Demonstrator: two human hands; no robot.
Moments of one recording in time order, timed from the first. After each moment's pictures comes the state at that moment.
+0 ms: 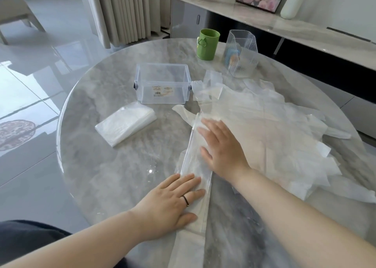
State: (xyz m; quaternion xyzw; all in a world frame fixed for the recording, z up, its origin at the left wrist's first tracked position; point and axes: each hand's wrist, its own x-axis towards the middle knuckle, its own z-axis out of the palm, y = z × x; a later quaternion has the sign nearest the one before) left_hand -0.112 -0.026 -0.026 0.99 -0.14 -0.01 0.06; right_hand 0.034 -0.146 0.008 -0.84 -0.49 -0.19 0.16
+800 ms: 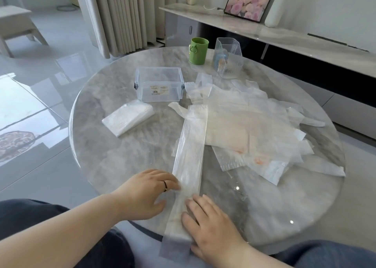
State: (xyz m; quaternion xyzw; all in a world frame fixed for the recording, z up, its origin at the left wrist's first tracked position) left_hand -0.158 -0.014 0.015 0.97 -0.16 -0.06 0.15; right_hand -0.128 -0.219 -0.031 -0.80 -0.57 -0.16 0.06
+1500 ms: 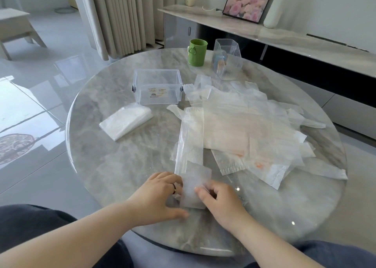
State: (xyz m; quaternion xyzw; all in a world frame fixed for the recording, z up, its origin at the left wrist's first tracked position) left_hand -0.140 -0.033 0.005 0.96 -0.12 -0.05 0.25; right_hand -0.087 -0.207 0.009 -0.86 -0.23 0.18 0.43
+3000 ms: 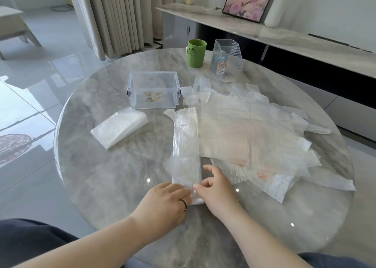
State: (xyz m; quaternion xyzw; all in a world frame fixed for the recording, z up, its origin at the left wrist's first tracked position) left_hand -0.118 -0.049 -0.017 0.96 -0.20 0.15 0.13; right_hand -0.053 -0.178 0.012 -0.88 -0.09 0.22 0.42
